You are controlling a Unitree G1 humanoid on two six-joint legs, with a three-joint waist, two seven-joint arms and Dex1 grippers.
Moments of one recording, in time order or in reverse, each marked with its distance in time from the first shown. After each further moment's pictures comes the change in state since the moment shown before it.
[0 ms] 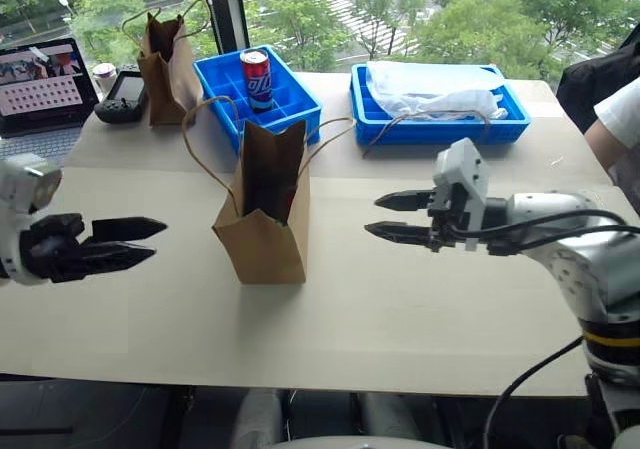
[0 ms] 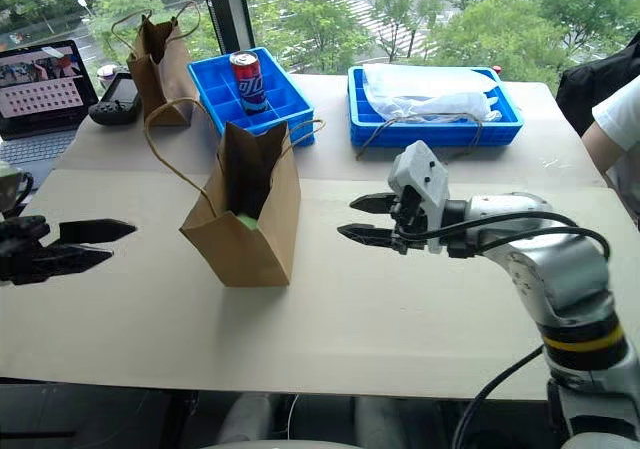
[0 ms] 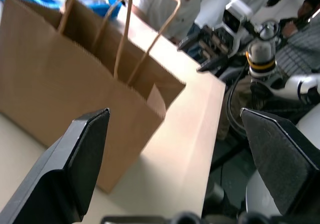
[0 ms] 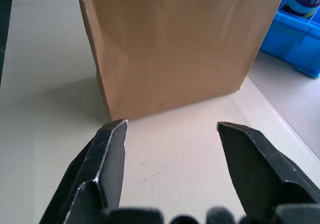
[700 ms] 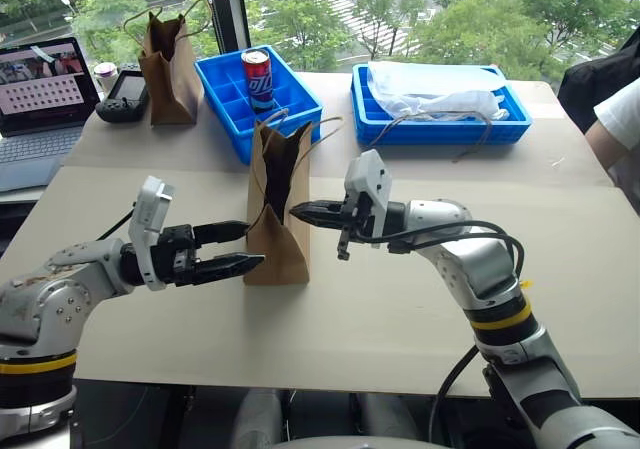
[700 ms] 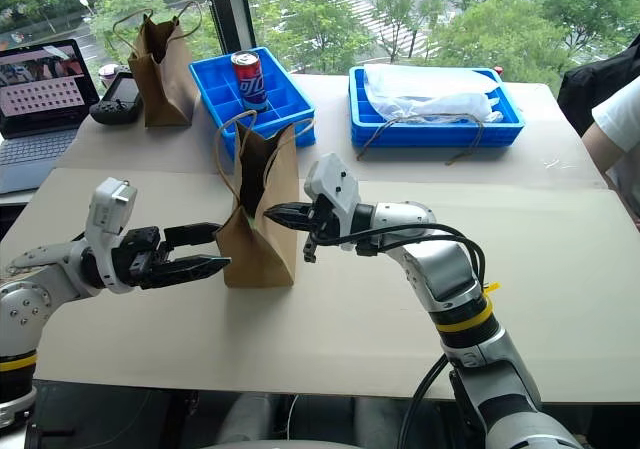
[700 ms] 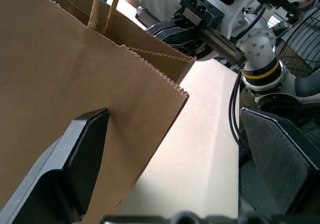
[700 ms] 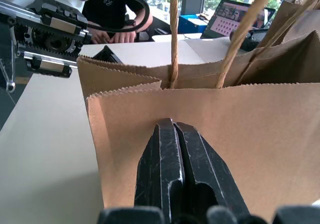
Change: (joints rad) left arm -0.031 -0.318 -0.145 -0.264 -0.030 -0.041 0.406; right arm -0.045 0.273 0.125 0.172 -0.172 -0.179 0.014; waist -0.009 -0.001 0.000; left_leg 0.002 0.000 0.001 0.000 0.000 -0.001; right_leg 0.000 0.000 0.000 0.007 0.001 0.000
